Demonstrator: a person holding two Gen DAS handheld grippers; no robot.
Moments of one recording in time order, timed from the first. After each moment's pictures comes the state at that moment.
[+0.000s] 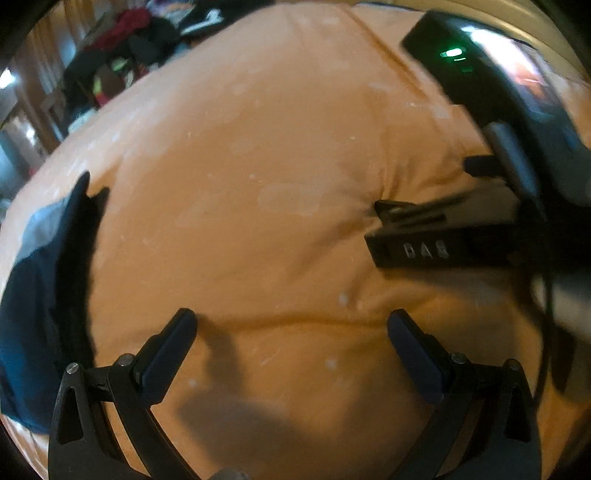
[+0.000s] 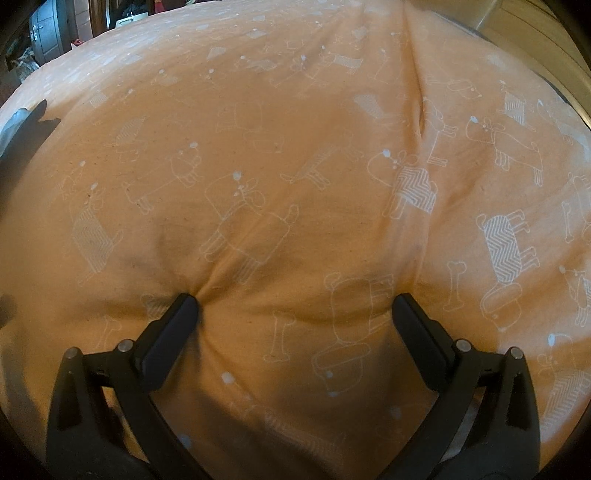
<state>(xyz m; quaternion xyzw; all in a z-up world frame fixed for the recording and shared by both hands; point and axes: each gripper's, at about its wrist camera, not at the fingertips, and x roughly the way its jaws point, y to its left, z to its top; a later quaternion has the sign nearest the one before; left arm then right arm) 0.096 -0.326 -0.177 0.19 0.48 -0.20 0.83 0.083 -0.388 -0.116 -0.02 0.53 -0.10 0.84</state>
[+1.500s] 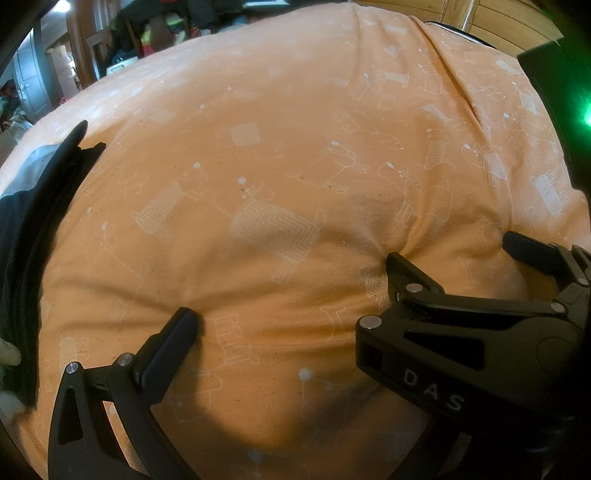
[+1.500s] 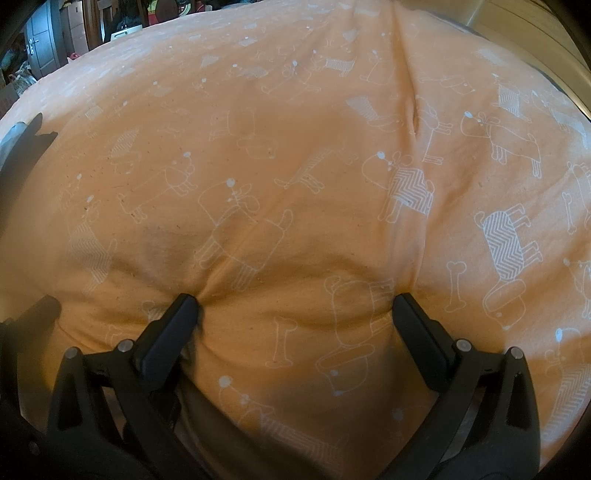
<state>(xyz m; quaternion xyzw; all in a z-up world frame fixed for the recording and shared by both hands) 0.122 -0.340 -0.197 0.08 0.50 -0.15 0.85 0.113 -0.363 -0.138 0.00 0.51 -0.12 0.85</state>
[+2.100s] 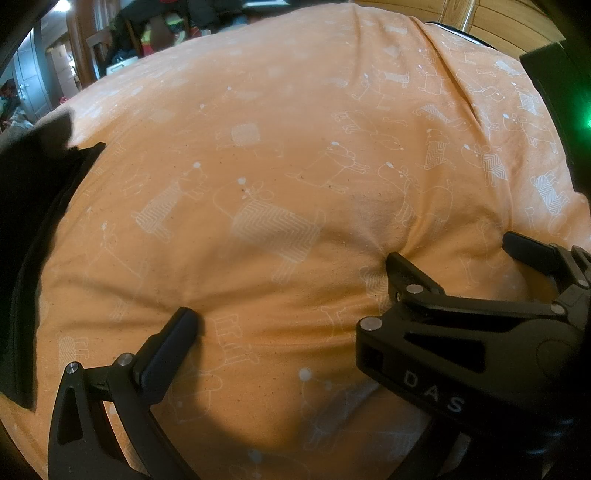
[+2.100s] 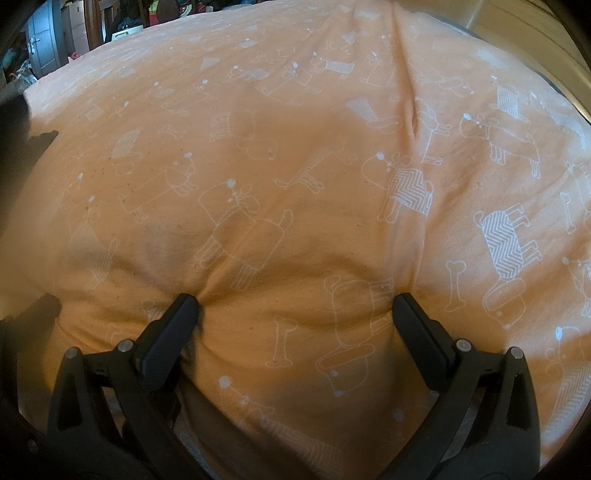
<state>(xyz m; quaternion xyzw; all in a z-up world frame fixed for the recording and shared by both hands) 0.120 -0.343 -0.196 0.08 0.50 -0.15 0.85 0.113 -0.362 -0.139 -0.01 0.50 -0.12 0.86</state>
